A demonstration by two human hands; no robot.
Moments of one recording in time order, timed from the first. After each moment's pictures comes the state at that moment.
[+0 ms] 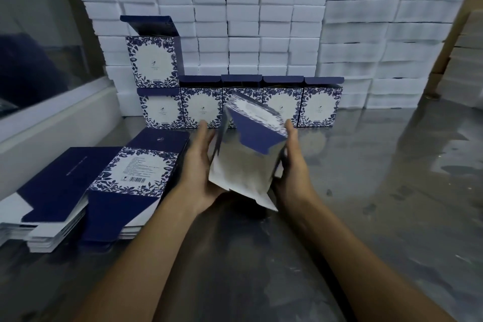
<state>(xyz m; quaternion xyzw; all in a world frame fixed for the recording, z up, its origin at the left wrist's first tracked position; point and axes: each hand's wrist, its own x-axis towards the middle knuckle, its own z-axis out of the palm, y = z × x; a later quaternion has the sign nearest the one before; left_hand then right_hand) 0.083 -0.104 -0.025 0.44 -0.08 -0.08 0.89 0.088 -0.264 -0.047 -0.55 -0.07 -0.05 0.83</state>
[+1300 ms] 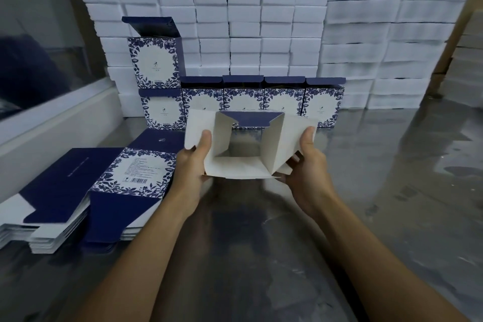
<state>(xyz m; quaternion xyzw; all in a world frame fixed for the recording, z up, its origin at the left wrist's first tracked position) 0.088 -0.092 -0.033 0.57 0.00 0.12 0.81 0.077 -0.286 -0.029 -0.53 0.00 -0.07 0.85</state>
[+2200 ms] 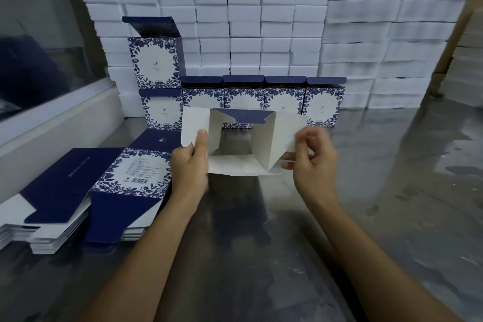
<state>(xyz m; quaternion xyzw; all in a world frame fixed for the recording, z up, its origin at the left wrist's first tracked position) 0.081 -0.096 -0.029 0.70 0.05 0.27 0.66 0.078 -0.289 -0.038 -0.65 -0.10 -0.32 0.68</state>
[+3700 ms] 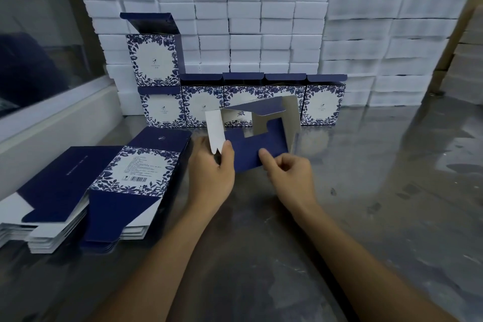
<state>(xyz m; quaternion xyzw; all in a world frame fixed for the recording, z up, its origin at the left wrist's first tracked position) 0.073 -0.122 -0.037 0.77 -0.04 0.37 0.51 0.079 -0.268 -0.056 -0.76 -0.01 -0.21 0.61</state>
